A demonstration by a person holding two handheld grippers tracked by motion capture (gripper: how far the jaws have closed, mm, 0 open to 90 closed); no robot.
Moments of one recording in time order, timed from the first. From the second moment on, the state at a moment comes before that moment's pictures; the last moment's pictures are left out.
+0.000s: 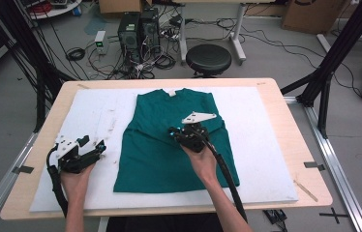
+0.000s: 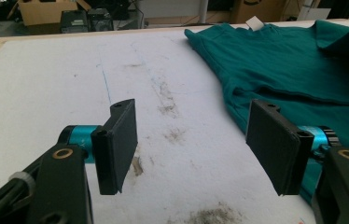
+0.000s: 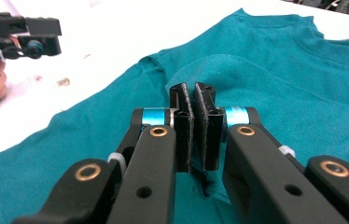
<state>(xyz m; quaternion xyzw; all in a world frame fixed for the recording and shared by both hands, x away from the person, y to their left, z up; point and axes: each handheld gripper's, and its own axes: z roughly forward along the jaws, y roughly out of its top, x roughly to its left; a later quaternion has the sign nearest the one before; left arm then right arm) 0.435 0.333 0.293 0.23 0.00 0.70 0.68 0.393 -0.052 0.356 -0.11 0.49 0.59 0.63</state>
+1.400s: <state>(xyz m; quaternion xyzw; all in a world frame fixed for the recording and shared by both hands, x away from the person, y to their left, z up) 0.435 0.333 0.295 0.23 0.01 0.70 0.68 0.401 -0.103 0.354 -0.06 0.44 0.59 0.67</state>
